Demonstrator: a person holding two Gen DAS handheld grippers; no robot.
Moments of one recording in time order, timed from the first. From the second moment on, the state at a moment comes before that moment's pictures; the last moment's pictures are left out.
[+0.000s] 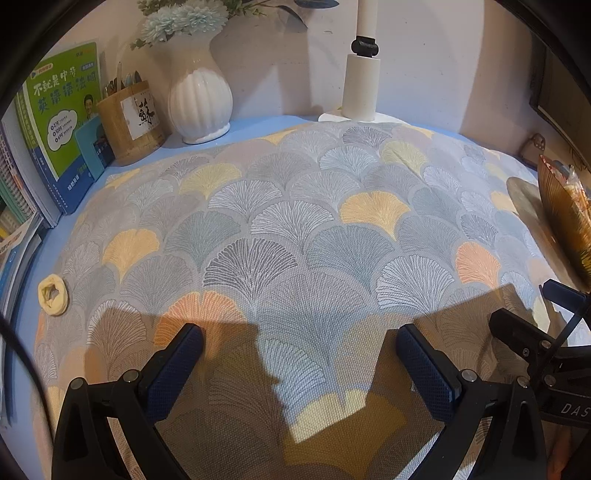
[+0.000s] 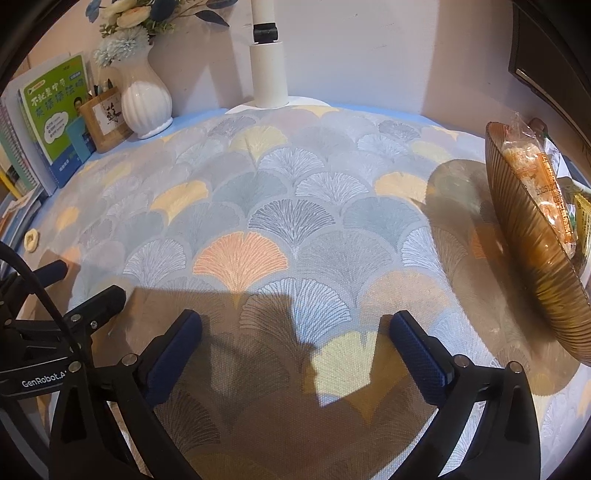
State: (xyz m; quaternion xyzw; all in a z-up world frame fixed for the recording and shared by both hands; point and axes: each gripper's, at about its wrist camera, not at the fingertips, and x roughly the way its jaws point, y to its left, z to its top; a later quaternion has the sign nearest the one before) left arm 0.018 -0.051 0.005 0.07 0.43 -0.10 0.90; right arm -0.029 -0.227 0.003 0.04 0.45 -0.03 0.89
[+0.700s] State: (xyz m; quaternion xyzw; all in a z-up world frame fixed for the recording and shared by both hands) left arm 0.018 -0.051 0.004 0.07 0.43 -0.10 0.90; right arm -0.027 -0.224 0.001 0.04 0.46 -0.03 0.89
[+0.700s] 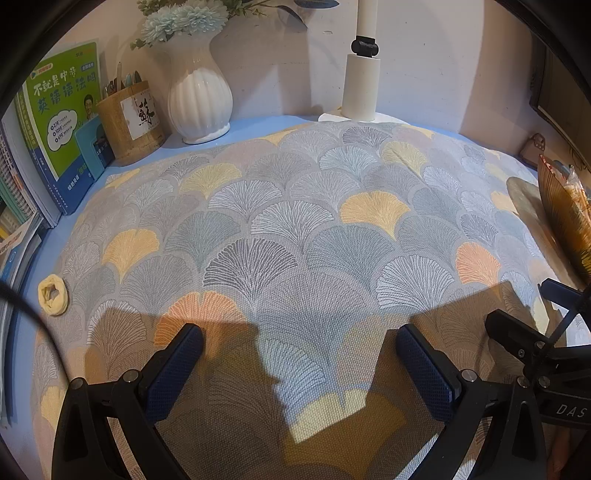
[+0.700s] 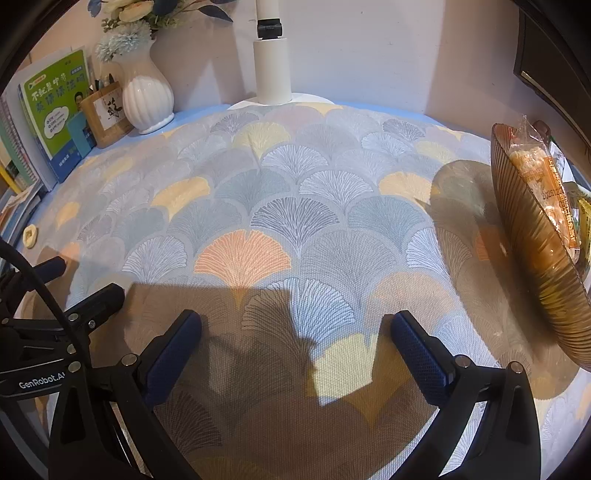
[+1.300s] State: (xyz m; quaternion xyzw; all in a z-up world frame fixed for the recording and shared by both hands) left arm 0.017 -0.051 0.004 0.07 0.43 -0.10 0.90; right arm -0.027 -0.225 0.001 0.03 0.45 -0.02 0.89
